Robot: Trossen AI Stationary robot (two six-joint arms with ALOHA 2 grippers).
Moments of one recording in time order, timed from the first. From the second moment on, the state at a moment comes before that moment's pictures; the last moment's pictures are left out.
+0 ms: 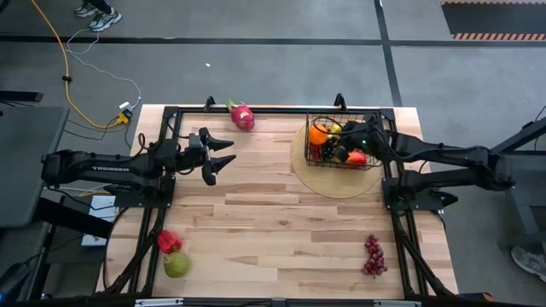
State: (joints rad) left arm 0.26 0.76 0.30 0.53 -0.09 -0.19; right arm -0.33 0.95 0.67 -0.40 0.50 -0.01
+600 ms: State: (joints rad) left arm 0.26 0.76 0.30 0.53 -0.09 -0.19; right arm -0.41 0.95 0.67 -0.51 0.38 0.07
